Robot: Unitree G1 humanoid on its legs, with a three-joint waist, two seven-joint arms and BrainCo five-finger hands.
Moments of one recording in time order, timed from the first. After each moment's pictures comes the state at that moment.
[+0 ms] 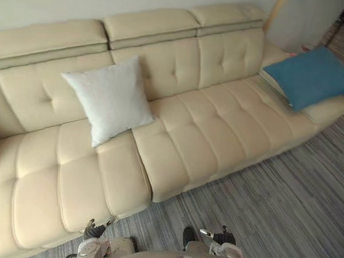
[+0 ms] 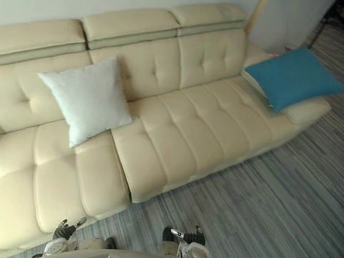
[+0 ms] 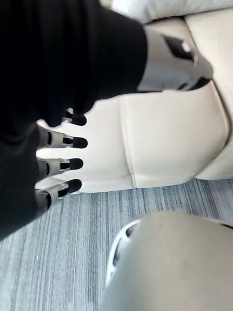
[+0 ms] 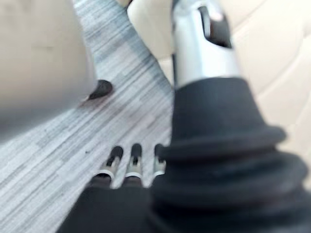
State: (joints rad) left arm 0.09 -0.02 0.31 0.96 -0.01 -0.05 0.17; right arm 0.08 0.03 -0.29 0.88 -0.04 -0.03 -0.18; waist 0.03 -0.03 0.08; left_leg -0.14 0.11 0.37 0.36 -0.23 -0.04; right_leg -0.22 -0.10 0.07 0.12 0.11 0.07
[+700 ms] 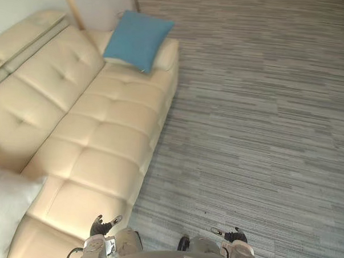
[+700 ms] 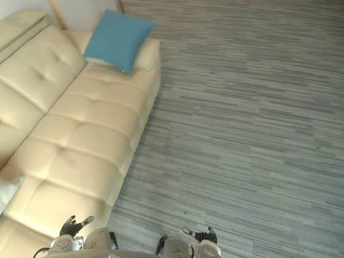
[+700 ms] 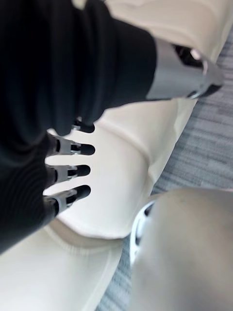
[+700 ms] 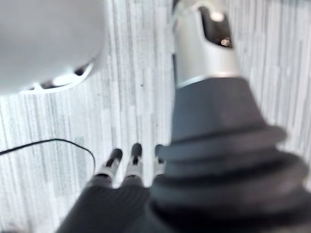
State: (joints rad) left arm 0.09 -0.01 0.25 0.93 0.02 -0.05 0.17; right arm 0.02 -0.06 -0.32 0.99 0.00 0.00 -0.21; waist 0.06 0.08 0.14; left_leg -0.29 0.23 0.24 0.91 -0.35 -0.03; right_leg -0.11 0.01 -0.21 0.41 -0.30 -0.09
